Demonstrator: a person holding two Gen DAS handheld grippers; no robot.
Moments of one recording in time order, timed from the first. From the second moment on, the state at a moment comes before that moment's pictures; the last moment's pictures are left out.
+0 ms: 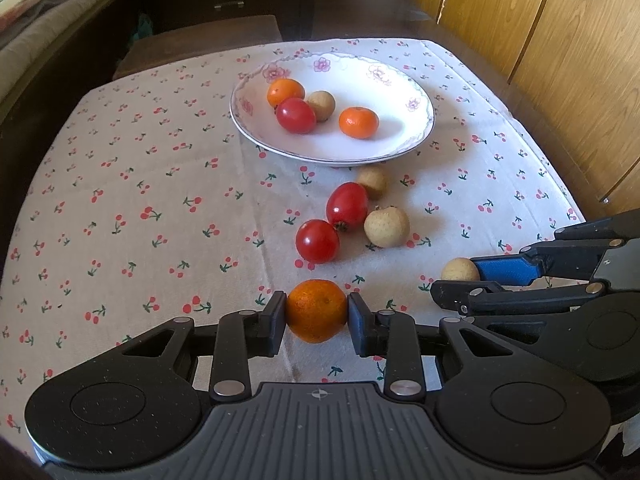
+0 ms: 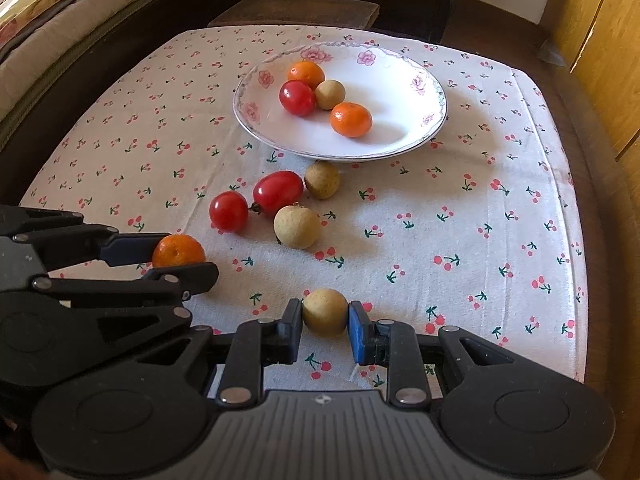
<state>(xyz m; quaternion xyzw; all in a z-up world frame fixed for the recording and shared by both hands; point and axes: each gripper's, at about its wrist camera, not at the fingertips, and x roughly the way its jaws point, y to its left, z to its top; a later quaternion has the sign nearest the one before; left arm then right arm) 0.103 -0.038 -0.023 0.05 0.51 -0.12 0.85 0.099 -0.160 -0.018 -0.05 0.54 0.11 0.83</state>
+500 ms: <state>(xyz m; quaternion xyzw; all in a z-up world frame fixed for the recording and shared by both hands) 0.107 -0.042 -0.010 0.05 0.48 -0.12 0.87 0.102 -0.164 -0.006 -0.03 0.52 0.10 0.85</state>
